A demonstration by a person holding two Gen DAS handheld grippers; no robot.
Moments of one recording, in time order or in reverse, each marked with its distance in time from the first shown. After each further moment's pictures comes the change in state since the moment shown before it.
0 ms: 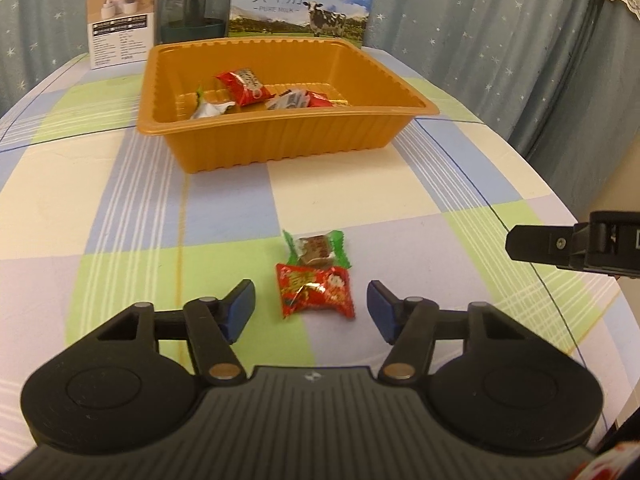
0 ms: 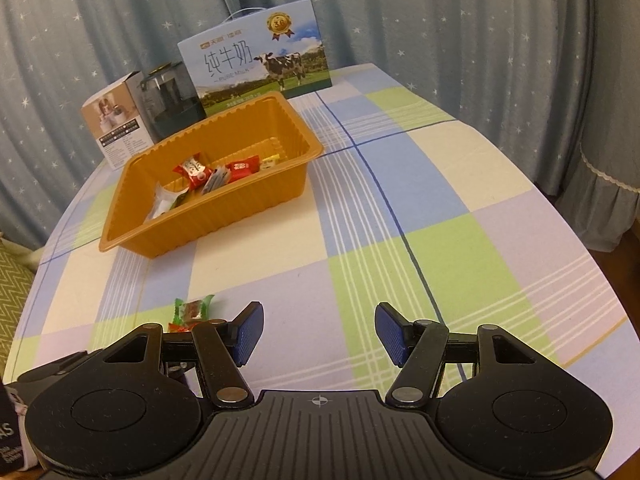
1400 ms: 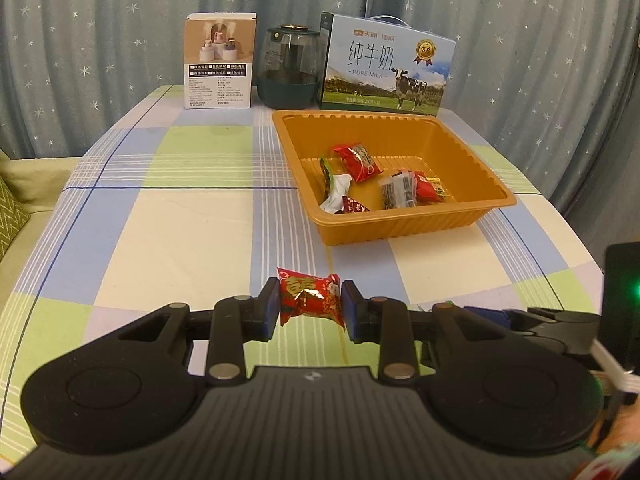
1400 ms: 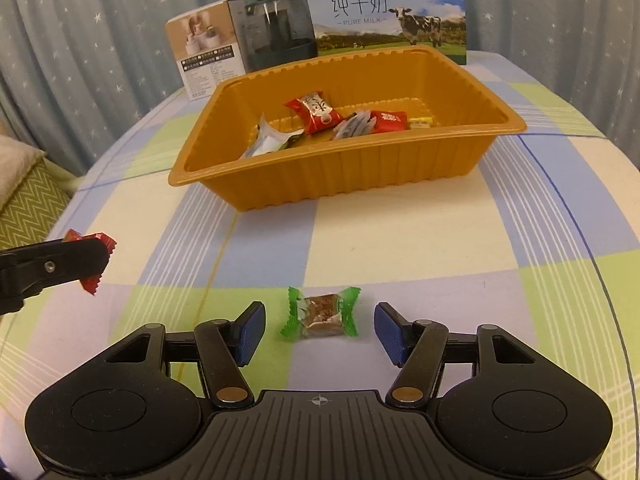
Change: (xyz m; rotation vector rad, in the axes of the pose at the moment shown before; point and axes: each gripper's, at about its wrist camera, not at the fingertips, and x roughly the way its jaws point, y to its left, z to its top) left arm -0.071 0.086 0.035 -0.087 -0.095 0.127; right arm 0.099 0.102 -0.019 -0.246 0.054 0.125
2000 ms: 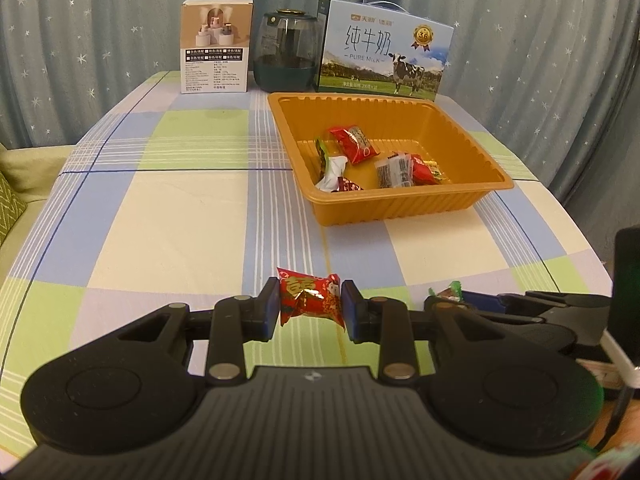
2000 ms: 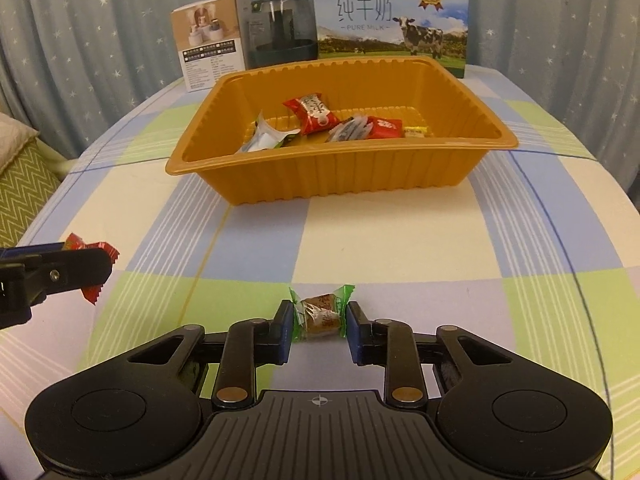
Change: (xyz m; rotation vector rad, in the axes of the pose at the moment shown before) left arm 0.001 -0.003 -0.010 -0.001 0.040 -0.007; right arm -0.011 -0.001 -0.005 -0.045 -0.002 -0.038
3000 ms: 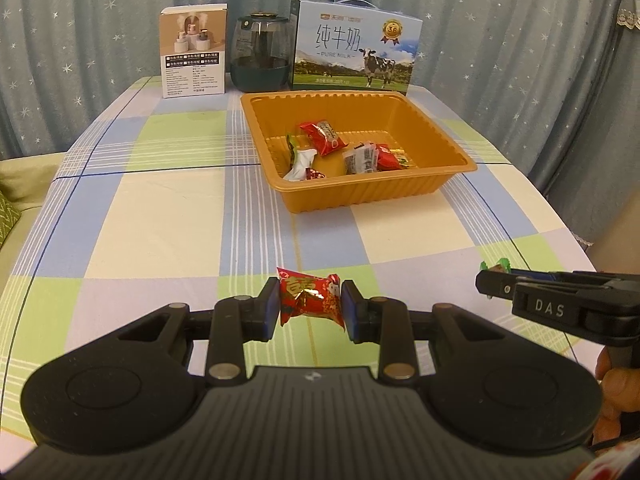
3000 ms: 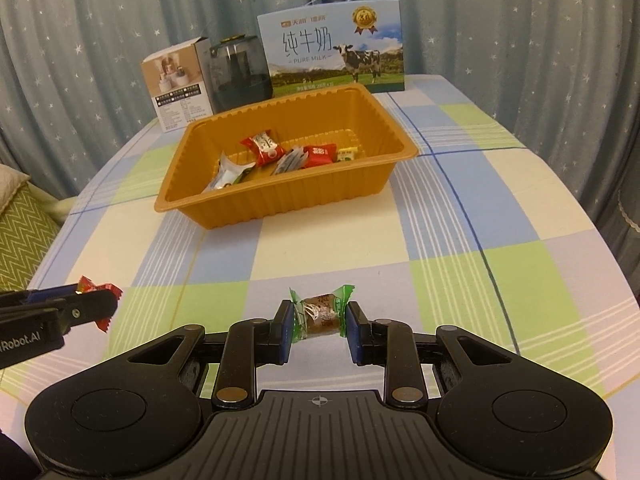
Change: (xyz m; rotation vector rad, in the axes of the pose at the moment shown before) left arm -0.029 -0.023 -0.007 0.050 0.017 -0.030; right arm -0.085 -0.033 -0.006 0.107 -0.051 -0.029
